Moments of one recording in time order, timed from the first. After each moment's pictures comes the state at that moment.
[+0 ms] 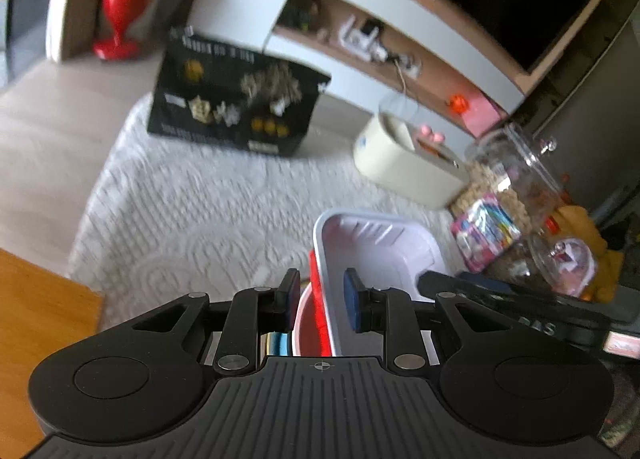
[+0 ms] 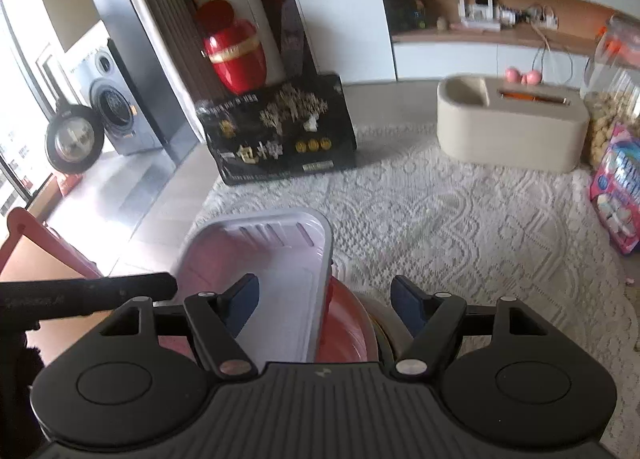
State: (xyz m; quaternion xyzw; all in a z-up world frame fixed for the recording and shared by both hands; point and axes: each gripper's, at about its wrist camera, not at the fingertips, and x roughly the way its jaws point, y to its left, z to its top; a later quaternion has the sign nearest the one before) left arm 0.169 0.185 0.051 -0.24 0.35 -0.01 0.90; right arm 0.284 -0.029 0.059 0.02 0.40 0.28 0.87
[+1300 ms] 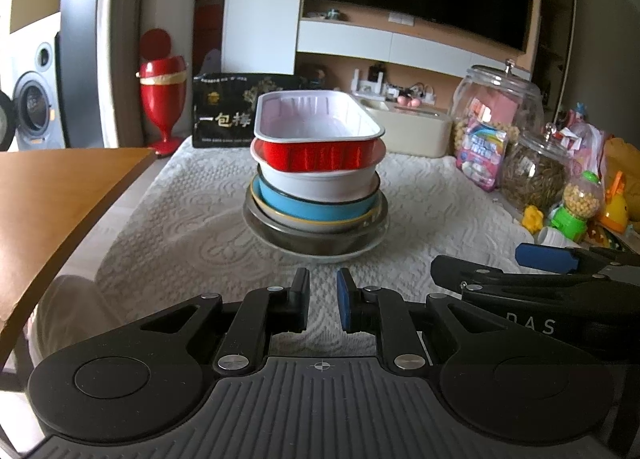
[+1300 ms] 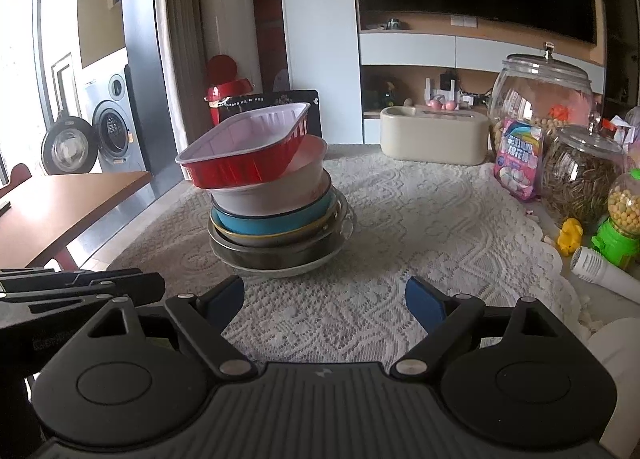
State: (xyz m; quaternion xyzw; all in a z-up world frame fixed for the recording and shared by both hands) left arm -0.035 0.001 -0.016 -0.07 0.26 0.09 0.96; right arm 0.050 -0.130 -0.015 -0.01 0.26 0.23 0.94
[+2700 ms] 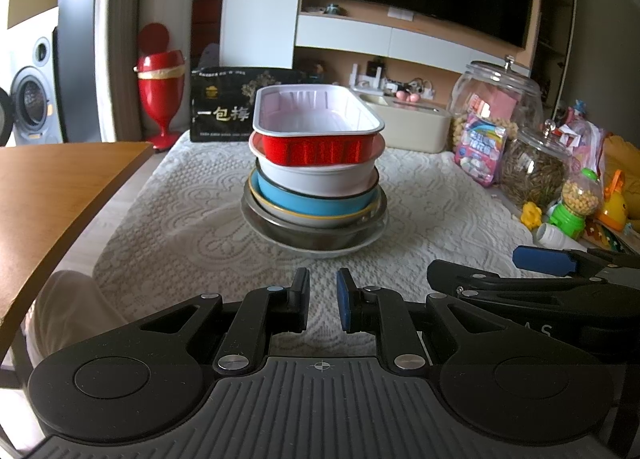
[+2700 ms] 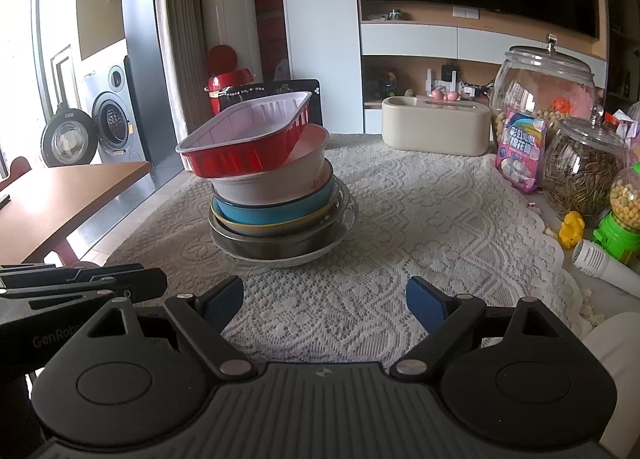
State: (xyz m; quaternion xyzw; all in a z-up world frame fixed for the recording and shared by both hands) left arm -0.034 0.001 -0.016 -0.07 0.27 0.08 0.96; right arm 0.050 -0.129 -0.016 -0.02 0.28 0.24 0.93
